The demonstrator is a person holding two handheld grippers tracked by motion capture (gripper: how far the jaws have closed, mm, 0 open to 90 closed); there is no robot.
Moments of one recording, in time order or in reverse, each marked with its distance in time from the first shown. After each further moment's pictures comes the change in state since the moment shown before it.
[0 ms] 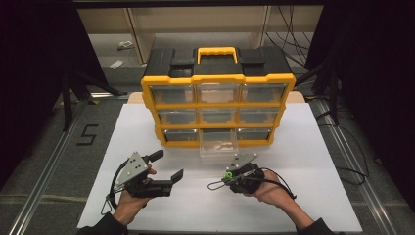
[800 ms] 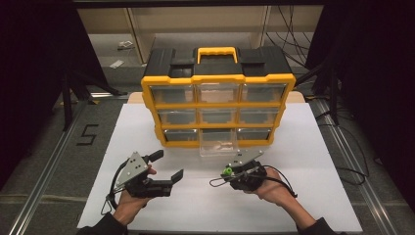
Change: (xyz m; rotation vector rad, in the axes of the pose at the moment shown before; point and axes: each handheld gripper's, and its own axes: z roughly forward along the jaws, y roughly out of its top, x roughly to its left) left arm 0.000 0.000 0.000 0.001 0.002 0.000; right arm -0.002 0.008 -0.014 -0.075 -0.004 0.010
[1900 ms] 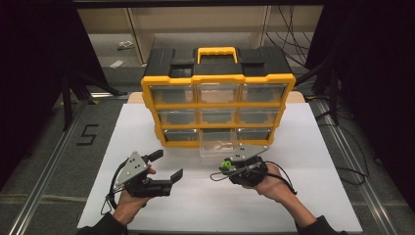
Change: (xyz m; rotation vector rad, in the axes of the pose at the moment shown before) left arm 0.001 0.001 -0.001 -0.004 0.000 -0.001; right arm -0.002 0.014 -0.013 -0.088 -0.014 0.017
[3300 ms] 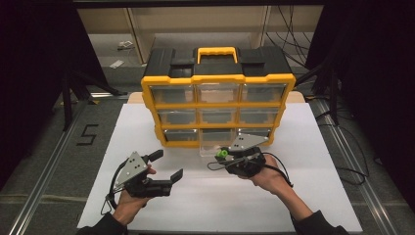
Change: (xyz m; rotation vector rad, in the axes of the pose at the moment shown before) left arm 0.000 0.000 0.000 -0.001 0.000 0.001; right arm -0.007 0.025 -0.004 -0.083 -0.027 0.006
